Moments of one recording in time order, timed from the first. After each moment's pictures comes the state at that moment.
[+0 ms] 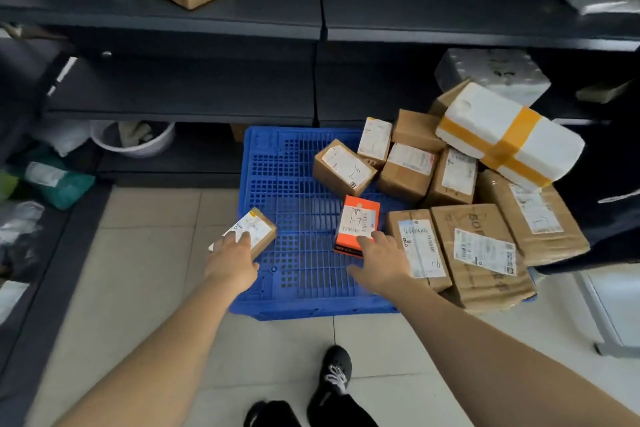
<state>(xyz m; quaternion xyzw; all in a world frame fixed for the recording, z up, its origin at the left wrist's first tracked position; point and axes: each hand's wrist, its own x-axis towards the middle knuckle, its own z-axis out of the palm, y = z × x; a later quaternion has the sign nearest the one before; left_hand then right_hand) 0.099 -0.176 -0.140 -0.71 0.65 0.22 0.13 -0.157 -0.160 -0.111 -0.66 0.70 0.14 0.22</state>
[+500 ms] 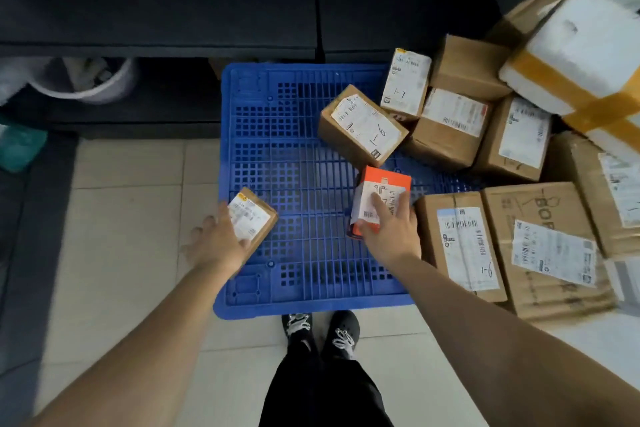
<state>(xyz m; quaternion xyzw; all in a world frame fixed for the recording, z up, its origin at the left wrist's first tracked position) 0.108 -0.251 -0.257 -0.78 0.54 0.27 0.16 -0.170 -0.239 -0.239 -0.54 0.78 0.06 0.32</state>
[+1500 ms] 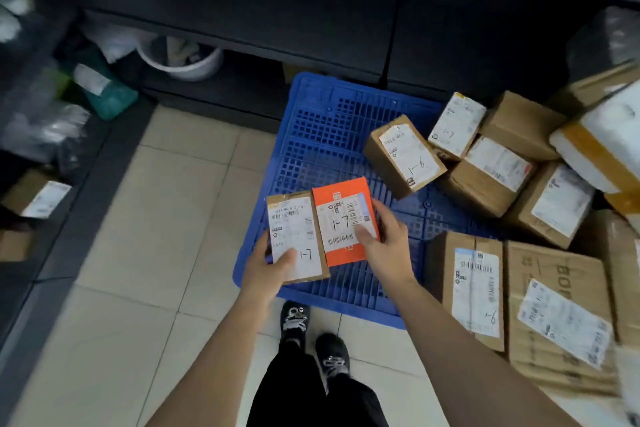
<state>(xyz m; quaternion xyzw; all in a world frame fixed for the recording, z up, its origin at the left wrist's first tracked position) 0.052 -0.168 -0.203 -0.73 0.16 0.55 -0.36 -0.132 -0.233 -0.204 -0.46 0.68 -0.21 0.53</state>
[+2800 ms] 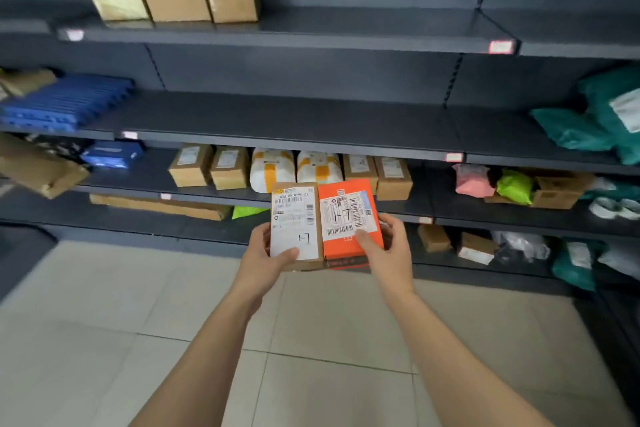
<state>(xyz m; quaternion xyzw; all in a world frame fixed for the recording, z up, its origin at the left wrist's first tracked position) 0.307 0.503 0.047 -0.72 -0.17 0.01 -0.67 0.336 0.308 0.040 -0.72 0.08 -0.04 0.69</state>
